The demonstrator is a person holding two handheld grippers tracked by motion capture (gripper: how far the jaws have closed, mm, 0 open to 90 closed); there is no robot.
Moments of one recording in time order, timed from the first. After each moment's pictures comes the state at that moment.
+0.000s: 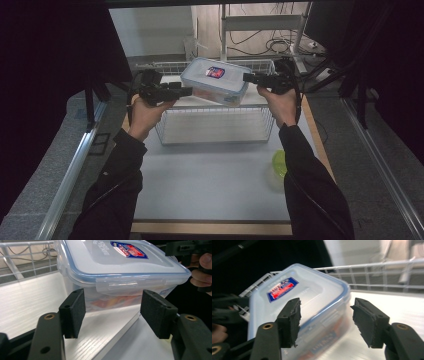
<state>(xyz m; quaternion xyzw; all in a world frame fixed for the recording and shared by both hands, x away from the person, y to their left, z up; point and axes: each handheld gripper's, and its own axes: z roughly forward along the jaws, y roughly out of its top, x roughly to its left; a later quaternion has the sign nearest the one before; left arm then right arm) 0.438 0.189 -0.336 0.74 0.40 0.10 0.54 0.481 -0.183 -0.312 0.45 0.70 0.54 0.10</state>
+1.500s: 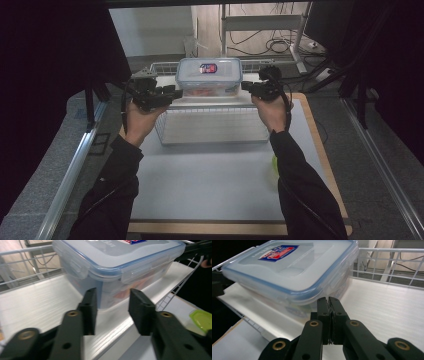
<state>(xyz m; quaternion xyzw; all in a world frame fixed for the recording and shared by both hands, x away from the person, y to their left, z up) 0.422 0.202 -0.345 0.74 0.40 0.18 0.50 0.468 -0.153 -0.326 0.43 0.74 0.49 0.16</state>
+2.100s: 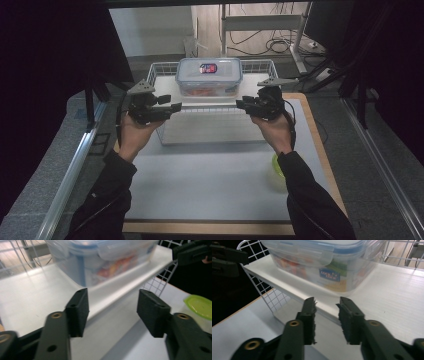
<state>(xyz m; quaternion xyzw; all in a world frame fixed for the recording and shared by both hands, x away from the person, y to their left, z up) 0.383 0.201 -0.358 0.76 0.37 0.20 0.50 0.422 -0.156 -0.345 0.36 0.78 0.49 0.16</state>
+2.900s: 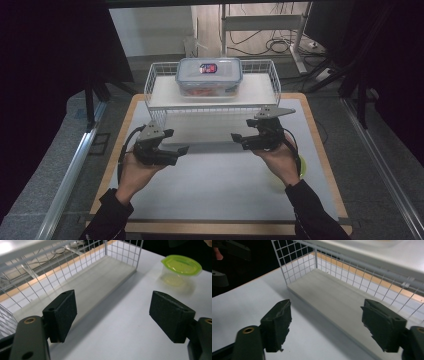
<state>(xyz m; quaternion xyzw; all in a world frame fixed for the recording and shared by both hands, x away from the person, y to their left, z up) 0.302 0.176 -0.408 0.81 0.33 0.19 0.46 0.363 -0.161 -0.389 0.31 0.82 0.47 0.15</state>
